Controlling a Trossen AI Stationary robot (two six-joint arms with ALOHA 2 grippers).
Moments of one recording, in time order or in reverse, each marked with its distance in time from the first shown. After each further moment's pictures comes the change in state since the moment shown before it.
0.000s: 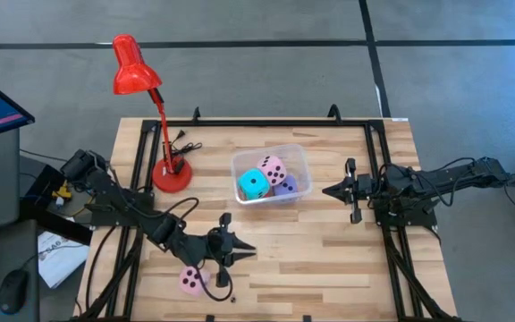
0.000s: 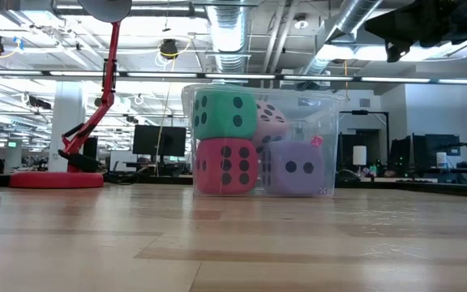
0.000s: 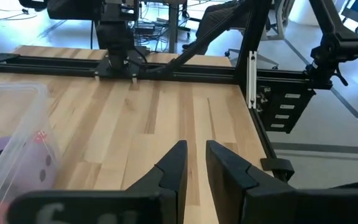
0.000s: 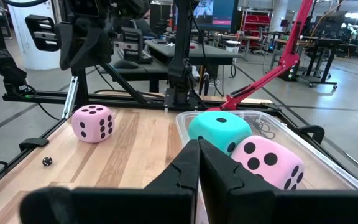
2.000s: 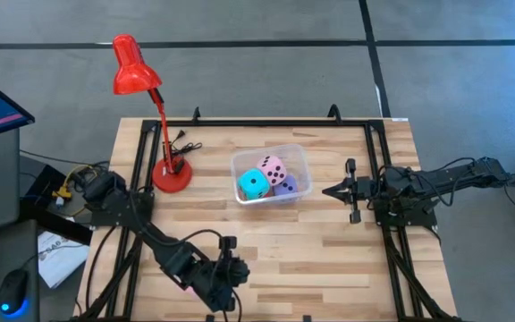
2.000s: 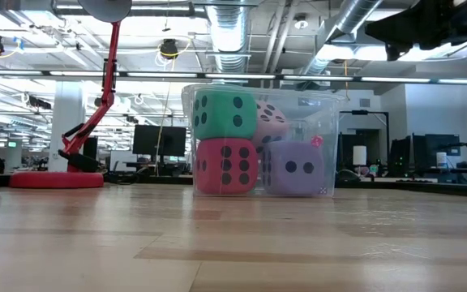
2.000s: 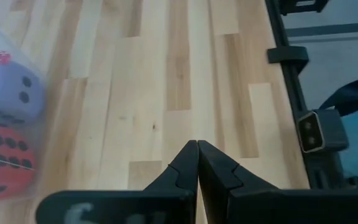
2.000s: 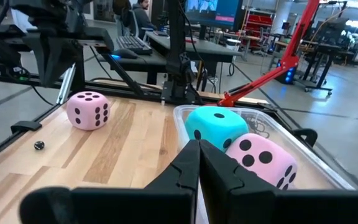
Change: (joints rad) left arm -0.093 0.304 0.480 -0.755 0.023 -0.192; right arm 0.000 0.000 0.000 -0.025 0.000 -0.078
